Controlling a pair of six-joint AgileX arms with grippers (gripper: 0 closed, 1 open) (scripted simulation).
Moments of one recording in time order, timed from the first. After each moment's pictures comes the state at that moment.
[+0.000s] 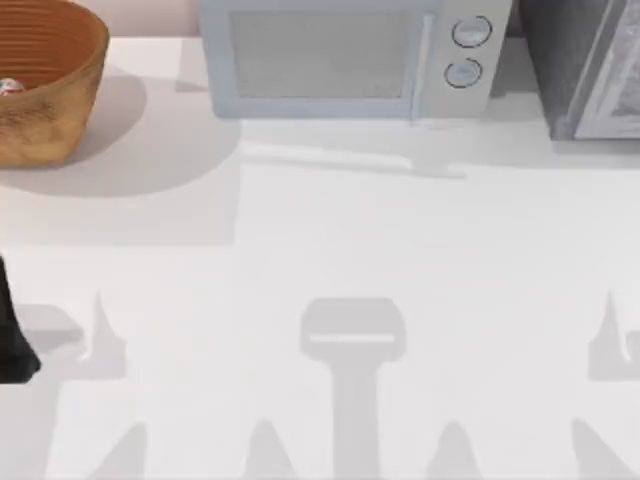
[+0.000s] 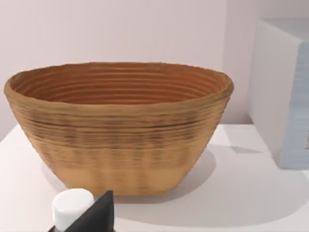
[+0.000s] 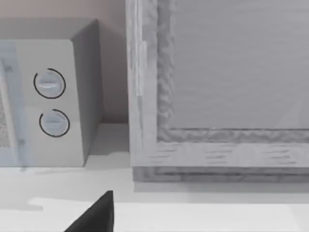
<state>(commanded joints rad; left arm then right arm) 0.00 0.00 0.00 0.00 0.00 0.00 0.00 0.00 0.00 0.00 0.00 0.00</state>
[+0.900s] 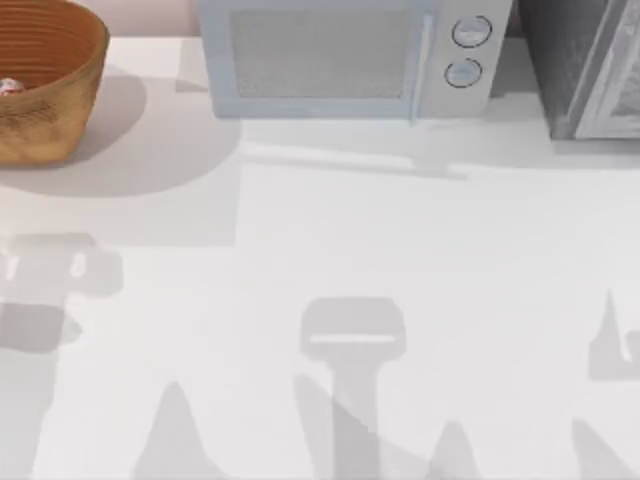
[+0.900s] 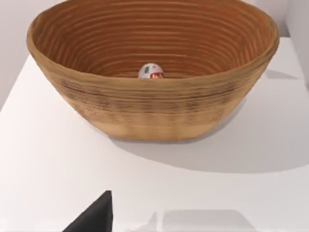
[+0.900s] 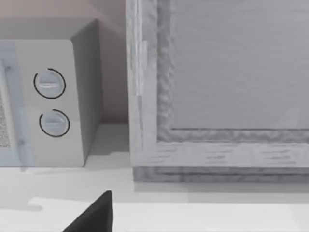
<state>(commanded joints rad) 0.10 0.70 0.65 -0.37 0.04 0.05 0.00 0.00 0.00 0.00 0.00 0.00</state>
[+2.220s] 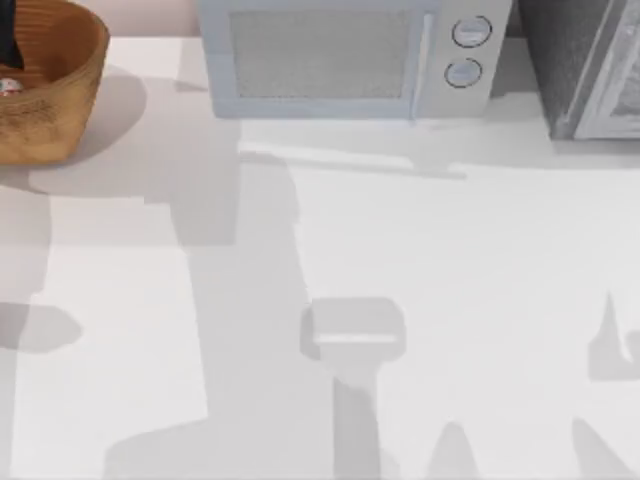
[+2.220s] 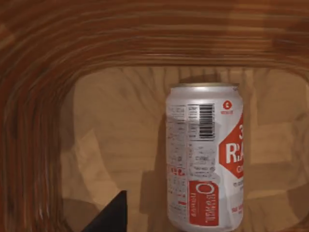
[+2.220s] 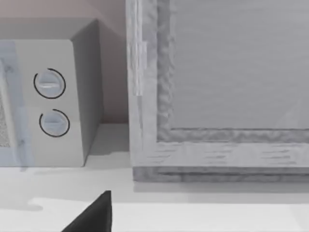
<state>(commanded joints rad) 0.22 2.62 2.65 -1.32 0.29 0.18 0.00 0.00 0.00 0.00 0.00 0.00</state>
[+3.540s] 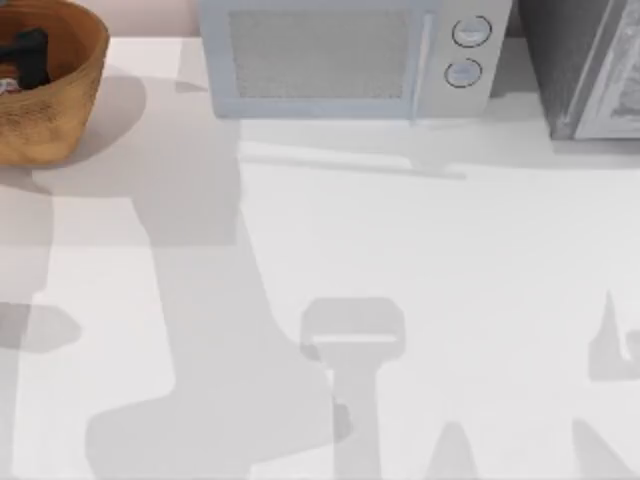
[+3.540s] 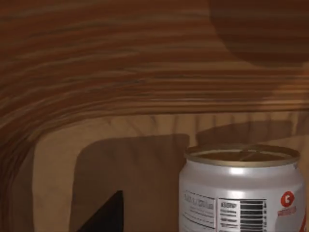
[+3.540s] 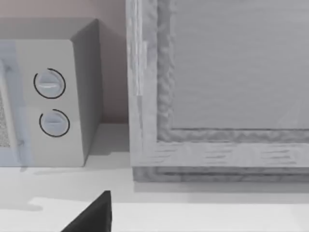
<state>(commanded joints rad) 0.19 2.76 2.62 -1.19 0.30 0.15 0.00 0.00 0.00 0.00 0.00 0.00</state>
